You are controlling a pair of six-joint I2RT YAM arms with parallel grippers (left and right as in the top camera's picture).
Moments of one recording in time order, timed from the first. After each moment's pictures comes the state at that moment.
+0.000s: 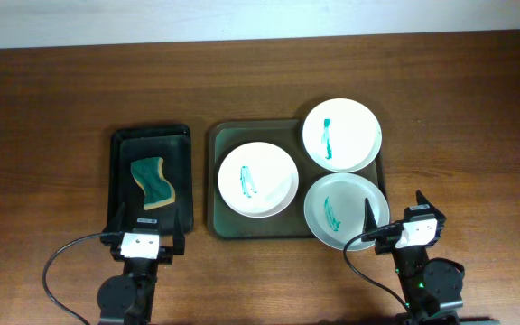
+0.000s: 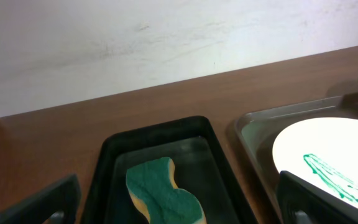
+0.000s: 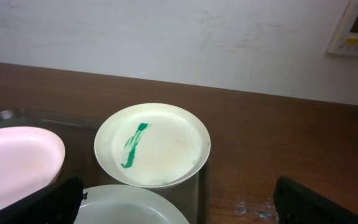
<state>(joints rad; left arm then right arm) -0.10 0.04 0.01 -0.07 -0.06 0.16 0.11 0.04 0.01 -0.07 0.02 -0.07</state>
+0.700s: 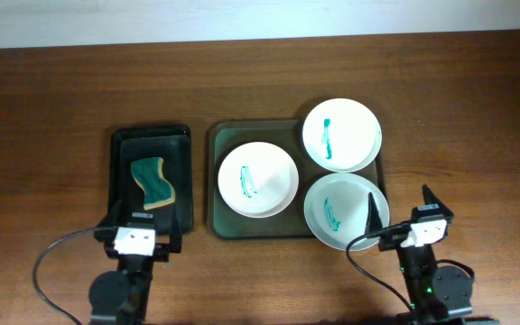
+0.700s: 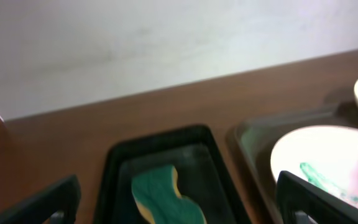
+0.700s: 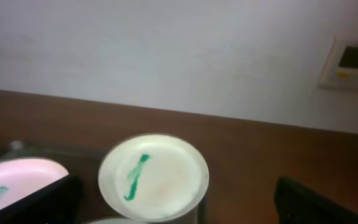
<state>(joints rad) -0.10 0.14 0.15 -0.12 -0.06 0.17 0.11 0.07 0.09 -0.03 0.01 -0.07</state>
